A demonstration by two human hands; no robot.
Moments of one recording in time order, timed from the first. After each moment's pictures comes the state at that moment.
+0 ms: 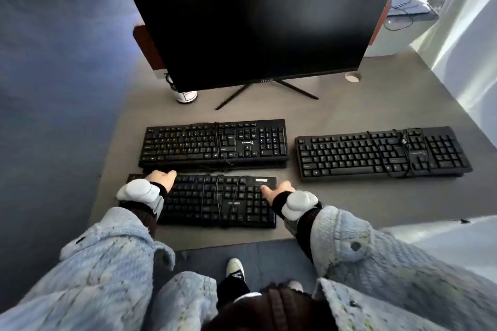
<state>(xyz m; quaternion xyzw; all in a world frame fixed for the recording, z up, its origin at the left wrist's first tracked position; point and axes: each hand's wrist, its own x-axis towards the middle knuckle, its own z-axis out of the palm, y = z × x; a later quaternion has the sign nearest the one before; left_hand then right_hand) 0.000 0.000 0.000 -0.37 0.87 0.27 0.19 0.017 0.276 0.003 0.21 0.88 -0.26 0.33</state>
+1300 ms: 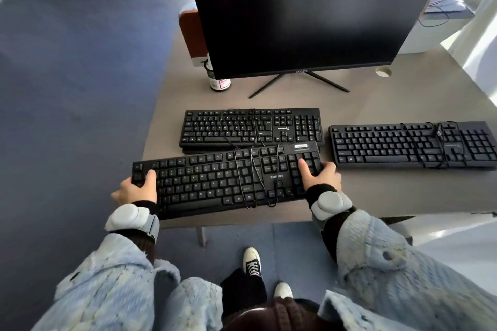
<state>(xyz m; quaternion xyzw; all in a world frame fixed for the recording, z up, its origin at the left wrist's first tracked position) 0.119 -0.080 0.047 -0.52 0.78 0.35 -0.07 0.060 0.247 0.019 0.33 0.86 -0.38 0.12</state>
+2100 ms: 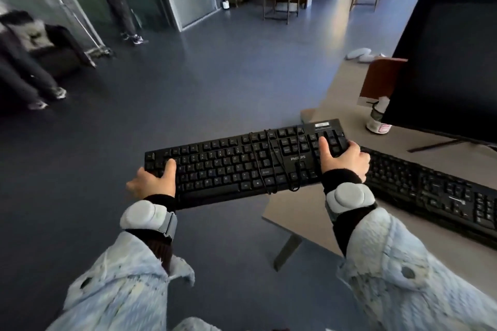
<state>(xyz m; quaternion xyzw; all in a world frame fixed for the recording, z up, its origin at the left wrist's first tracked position) 0.309 -0.280 0.155 -0.64 0.64 0.33 -0.26 0.094 -0.061 0.130 0.08 0.89 -0.45 0.04</state>
